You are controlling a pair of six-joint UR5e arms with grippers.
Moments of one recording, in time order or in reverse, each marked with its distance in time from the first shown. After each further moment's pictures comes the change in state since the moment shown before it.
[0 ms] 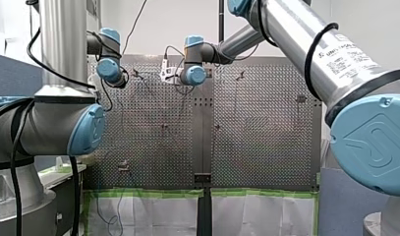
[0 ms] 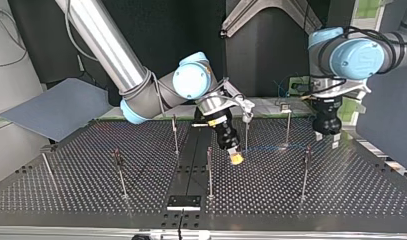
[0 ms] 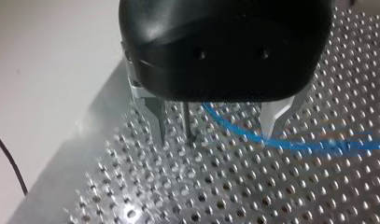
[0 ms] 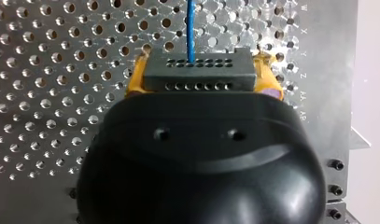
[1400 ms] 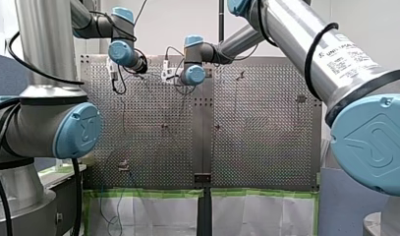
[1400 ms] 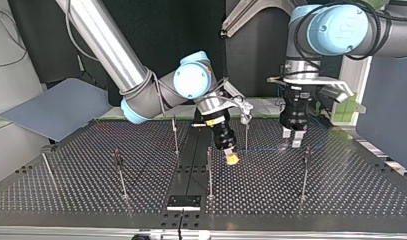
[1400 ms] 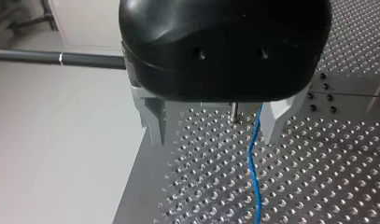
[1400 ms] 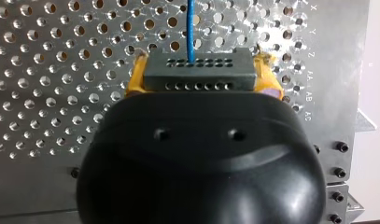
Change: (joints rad) left arm -0.210 0.093 0.047 -0.070 0.015 0.247; right arm 0.002 0.000 0.000 0.013 0.059 -0.008
